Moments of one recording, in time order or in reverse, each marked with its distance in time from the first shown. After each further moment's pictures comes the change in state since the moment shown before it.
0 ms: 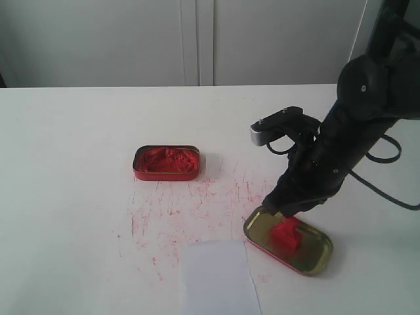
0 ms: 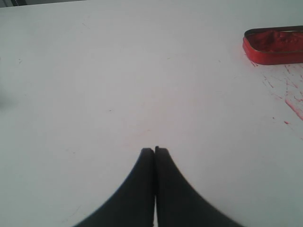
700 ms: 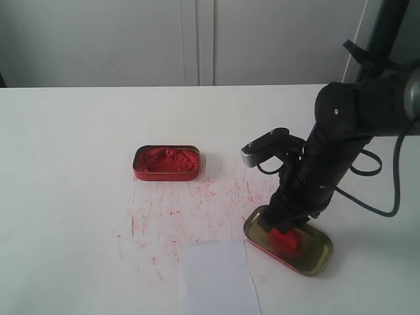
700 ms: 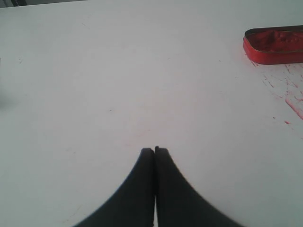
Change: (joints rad) left arm 0.000 0.000 0.000 0.002 0.000 0.000; right arm 0.022 0.111 0.000 -0.037 -0.045 -0.002
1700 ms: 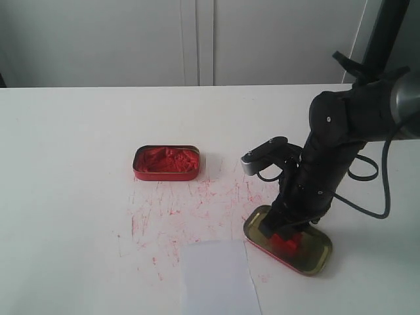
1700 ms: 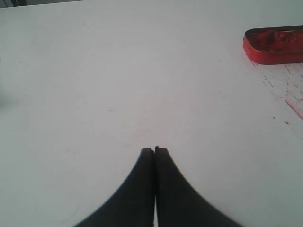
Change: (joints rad) left arm 0.000 0.000 0.000 0.000 0.000 0.000; right arm 0.000 0.043 -0.004 -0.020 0.006 0.014
